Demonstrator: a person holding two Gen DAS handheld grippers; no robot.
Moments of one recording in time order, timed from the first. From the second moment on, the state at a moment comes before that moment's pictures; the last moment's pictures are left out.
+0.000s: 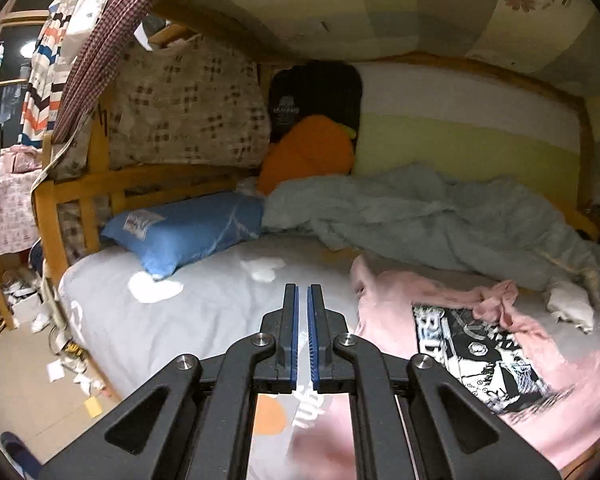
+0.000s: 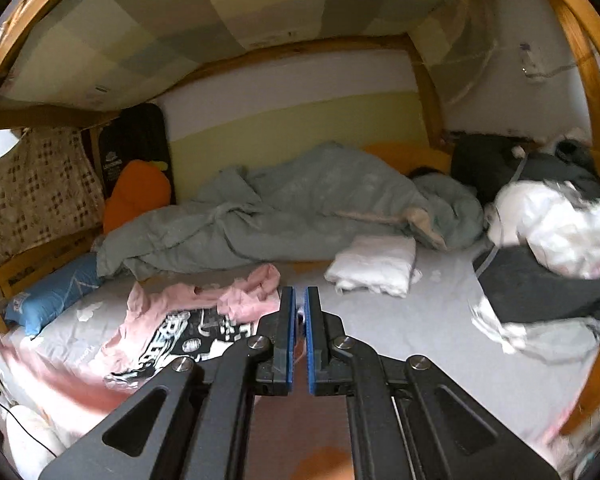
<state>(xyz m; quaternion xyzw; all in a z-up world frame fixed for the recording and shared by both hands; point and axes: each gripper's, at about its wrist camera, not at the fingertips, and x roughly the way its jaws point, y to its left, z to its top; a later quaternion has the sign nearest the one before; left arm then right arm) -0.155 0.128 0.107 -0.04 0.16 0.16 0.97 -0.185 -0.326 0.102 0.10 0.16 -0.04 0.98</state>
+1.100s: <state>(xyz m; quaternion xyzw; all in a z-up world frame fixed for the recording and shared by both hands) 0.143 0.116 0.008 -0.01 0.34 0.04 0.94 0.097 -0.207 0.010 -0.10 0.38 0.13 0.91</state>
